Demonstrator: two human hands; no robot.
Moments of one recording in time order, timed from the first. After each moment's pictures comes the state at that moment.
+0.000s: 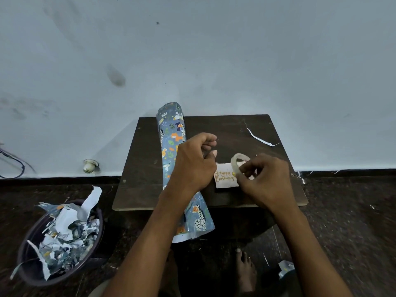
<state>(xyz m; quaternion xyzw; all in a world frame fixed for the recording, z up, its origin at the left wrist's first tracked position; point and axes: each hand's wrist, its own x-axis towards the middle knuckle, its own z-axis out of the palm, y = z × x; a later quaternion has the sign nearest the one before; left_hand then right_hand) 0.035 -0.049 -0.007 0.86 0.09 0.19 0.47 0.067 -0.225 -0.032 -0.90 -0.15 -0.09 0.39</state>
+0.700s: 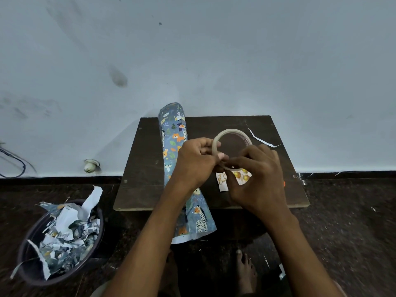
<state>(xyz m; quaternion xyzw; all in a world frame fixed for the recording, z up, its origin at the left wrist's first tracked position) 0.034 -0.049 0.000 0.74 0.15 0.06 0.66 0.058 -0.206 -0.029 -0.85 -0.30 -0.26 0.33</state>
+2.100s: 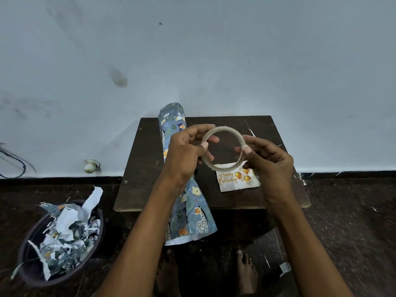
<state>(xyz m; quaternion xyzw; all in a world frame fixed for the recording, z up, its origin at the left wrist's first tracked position) 0.032 -0.029 0.015 0.71 0.11 0.11 0.68 0.078 -0.208 -0.029 -0.59 -0.10 0.00 0.80</state>
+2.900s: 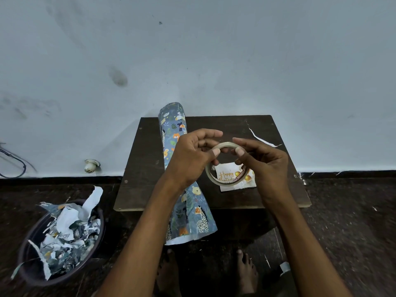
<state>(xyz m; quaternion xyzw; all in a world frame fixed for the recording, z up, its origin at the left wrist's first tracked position) 0.032 -0.031 0.010 0.74 0.05 0.07 0.66 0.077 -0.204 -0.028 -0.64 -0.16 -0.01 0.75</state>
